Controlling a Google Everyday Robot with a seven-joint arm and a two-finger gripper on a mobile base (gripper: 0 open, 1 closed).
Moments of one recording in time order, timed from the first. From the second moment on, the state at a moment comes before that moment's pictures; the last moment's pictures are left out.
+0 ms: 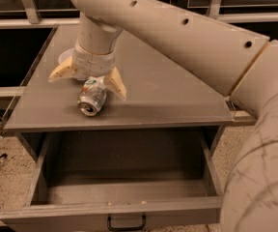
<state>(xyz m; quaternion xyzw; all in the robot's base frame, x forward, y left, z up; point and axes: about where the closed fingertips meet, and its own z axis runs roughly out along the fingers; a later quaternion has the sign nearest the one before) 0.575 0.128 0.866 -0.99 0.02 -0.04 0.15</state>
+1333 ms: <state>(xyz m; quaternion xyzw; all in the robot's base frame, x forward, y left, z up) 0.578 0.130 0.850 -0.98 0.06 -0.08 0.15</state>
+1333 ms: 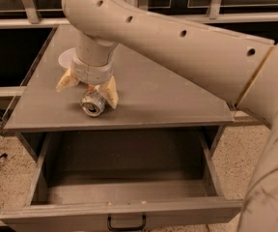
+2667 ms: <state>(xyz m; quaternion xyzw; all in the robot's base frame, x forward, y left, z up) 0.568 0.129 0.850 -0.96 0.07 -0.04 0.28</state>
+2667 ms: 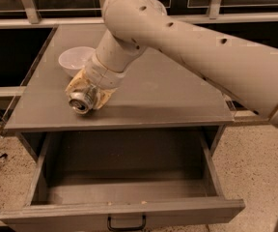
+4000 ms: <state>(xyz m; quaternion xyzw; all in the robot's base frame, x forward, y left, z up) 0.513 0.118 0.941 -0.91 0.09 -0.11 0.38</state>
